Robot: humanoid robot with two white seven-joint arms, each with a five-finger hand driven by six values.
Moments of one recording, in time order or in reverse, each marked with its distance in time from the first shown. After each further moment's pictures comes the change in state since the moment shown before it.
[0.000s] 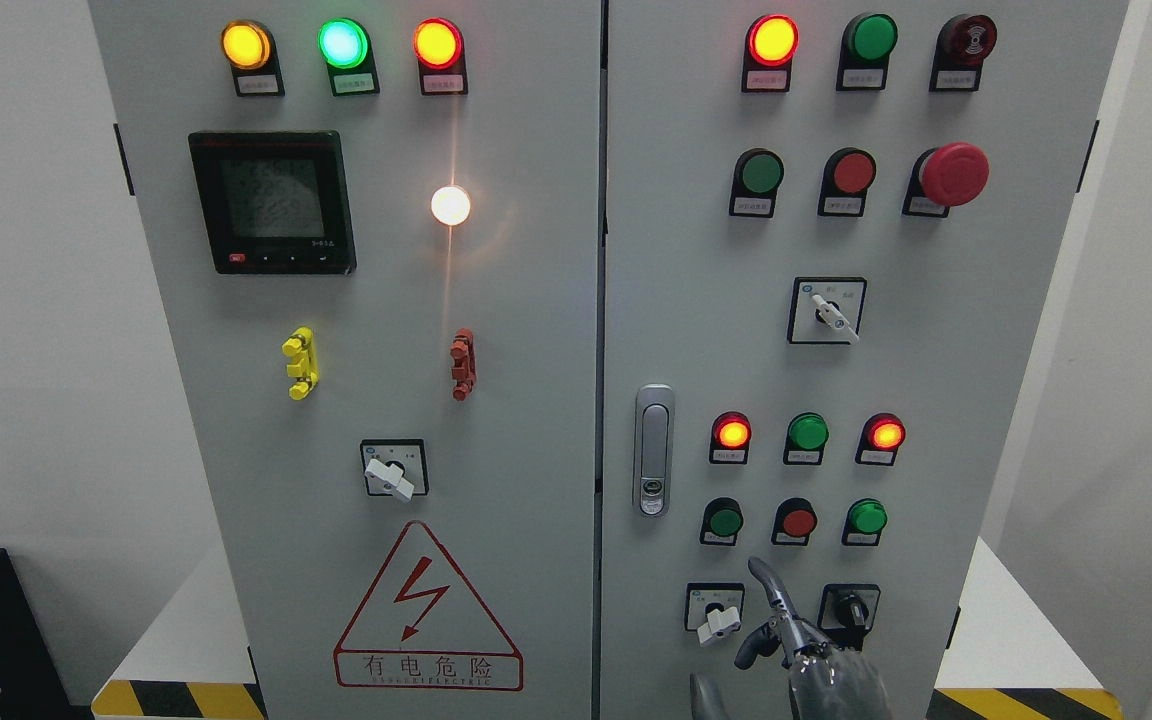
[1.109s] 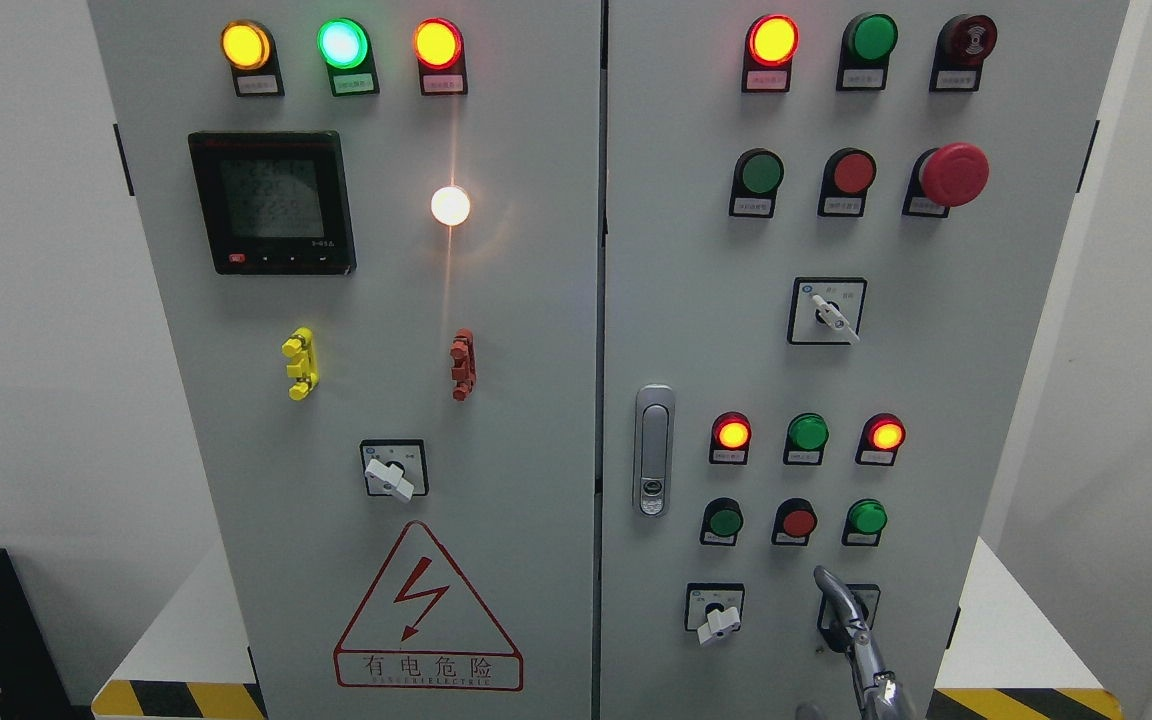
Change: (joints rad) left arm 0.000 0.000 0.000 0.000 0.000 0.000 0.000; right arm 0.079 -0.001 0.013 -0.139 -0.557 0.073 0.140
